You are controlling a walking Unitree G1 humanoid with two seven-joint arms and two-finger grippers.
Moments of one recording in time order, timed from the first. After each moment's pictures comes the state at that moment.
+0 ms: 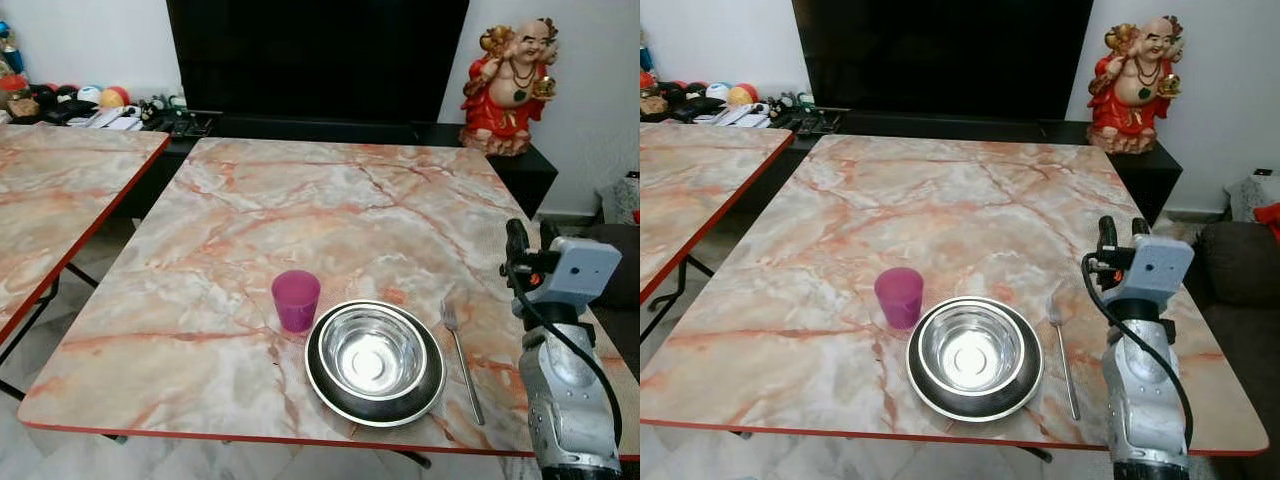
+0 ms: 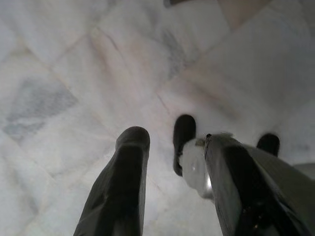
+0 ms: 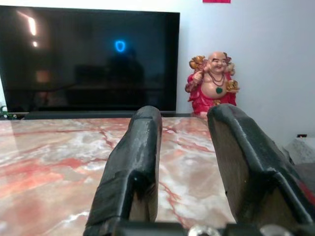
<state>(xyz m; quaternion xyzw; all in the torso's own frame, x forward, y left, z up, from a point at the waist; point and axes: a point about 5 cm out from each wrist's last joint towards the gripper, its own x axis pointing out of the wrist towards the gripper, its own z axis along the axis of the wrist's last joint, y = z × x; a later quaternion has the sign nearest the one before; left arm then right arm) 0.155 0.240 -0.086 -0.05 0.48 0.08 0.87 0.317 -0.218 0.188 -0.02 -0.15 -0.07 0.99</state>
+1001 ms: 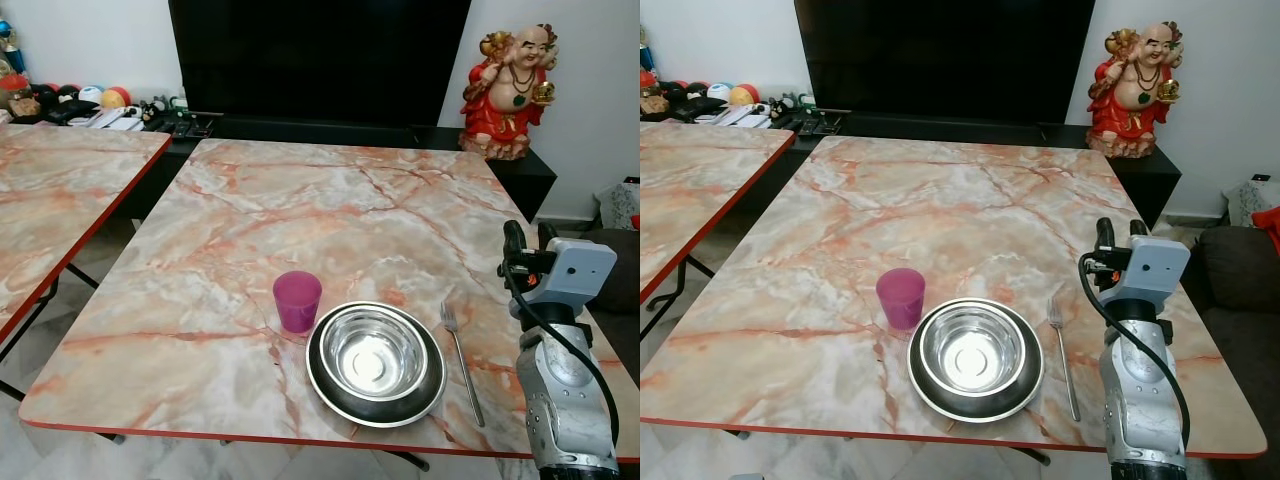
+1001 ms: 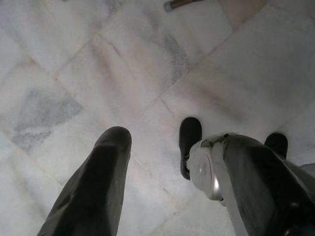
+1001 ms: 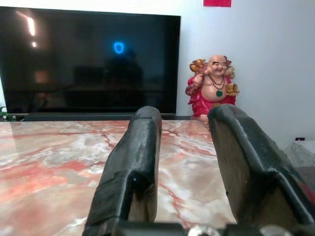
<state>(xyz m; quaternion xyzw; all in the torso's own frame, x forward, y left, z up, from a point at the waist) 0.166 0.241 -0.081 -0.01 0.48 0.08 0.88 0.317 -0.219 0.188 -0.02 -0.15 -0.08 0.98</state>
